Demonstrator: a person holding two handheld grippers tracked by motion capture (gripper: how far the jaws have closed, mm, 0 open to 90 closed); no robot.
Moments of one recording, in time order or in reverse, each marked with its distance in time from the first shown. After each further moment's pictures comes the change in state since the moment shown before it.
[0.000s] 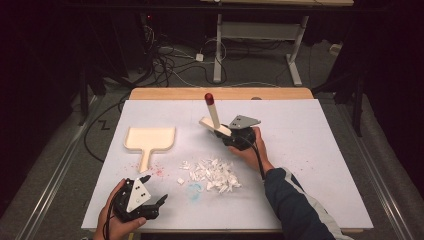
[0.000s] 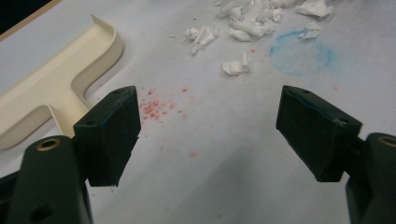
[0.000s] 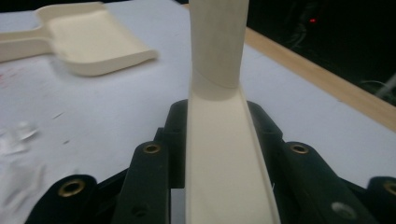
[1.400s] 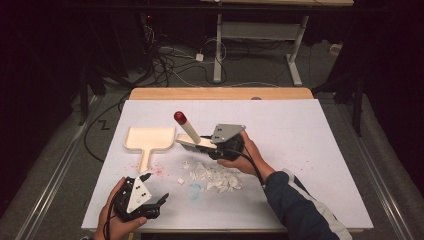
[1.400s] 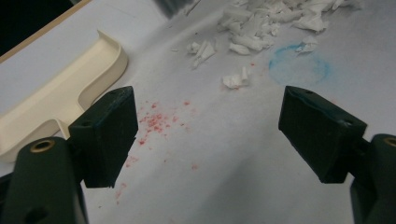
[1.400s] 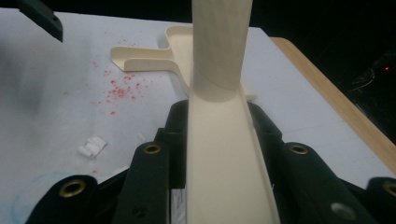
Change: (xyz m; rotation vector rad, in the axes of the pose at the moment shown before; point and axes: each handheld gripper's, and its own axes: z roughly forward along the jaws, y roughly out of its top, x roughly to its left) left arm -0.001 0.005 -0.002 -0.028 0.013 0.019; right arm 0.060 0.054 -0.024 0.013 0.219 -0.260
